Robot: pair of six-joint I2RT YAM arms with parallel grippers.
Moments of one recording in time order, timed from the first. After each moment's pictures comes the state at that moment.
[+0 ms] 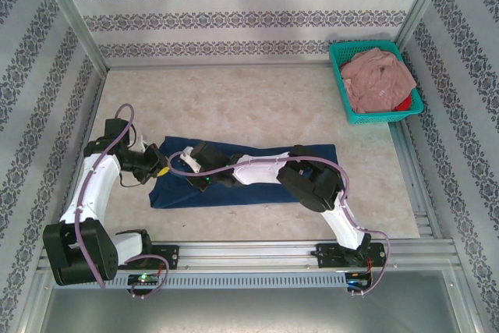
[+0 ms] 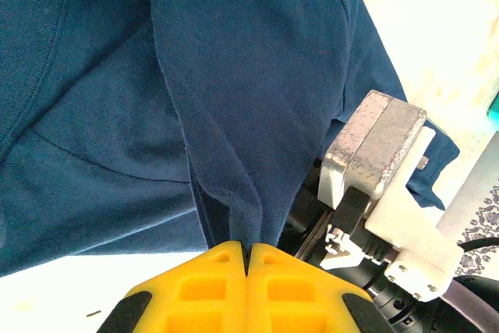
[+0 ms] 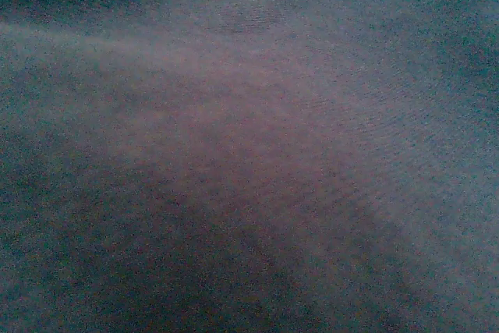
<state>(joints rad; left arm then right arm) 0.18 1.18 0.87 -0.99 0.60 -0.52 1.03 2.17 1.39 -0.03 -0.15 0.16</state>
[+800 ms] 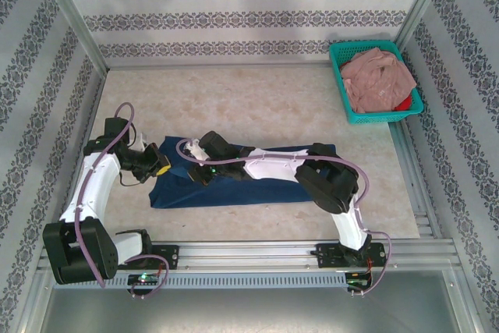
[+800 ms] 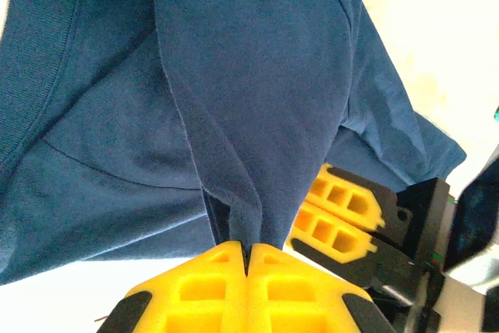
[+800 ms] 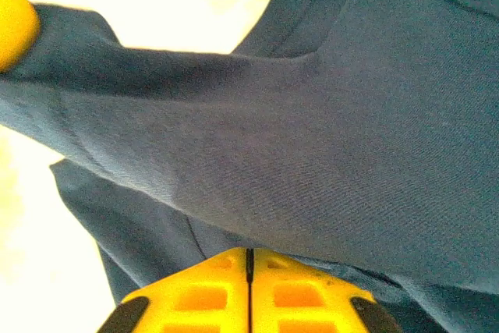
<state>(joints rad) 0.18 1.19 0.88 -0.99 0.58 -0.51 0.99 2.05 1.34 -0.05 -0.29 0.21</state>
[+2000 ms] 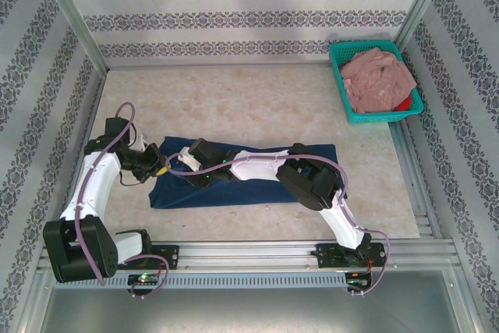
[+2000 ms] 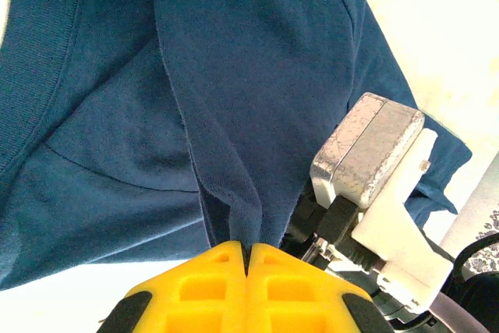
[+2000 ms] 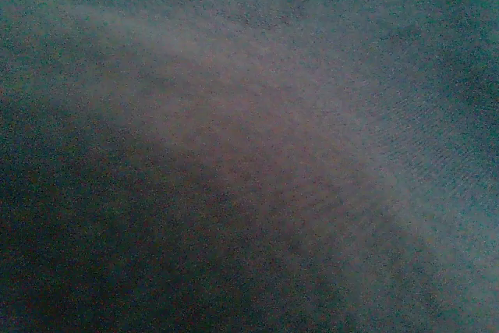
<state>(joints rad) 0.18 1.20 0.88 -0.99 0.57 -0.50 1.02 2.20 1.47 -0.17 -0.16 0.02</state>
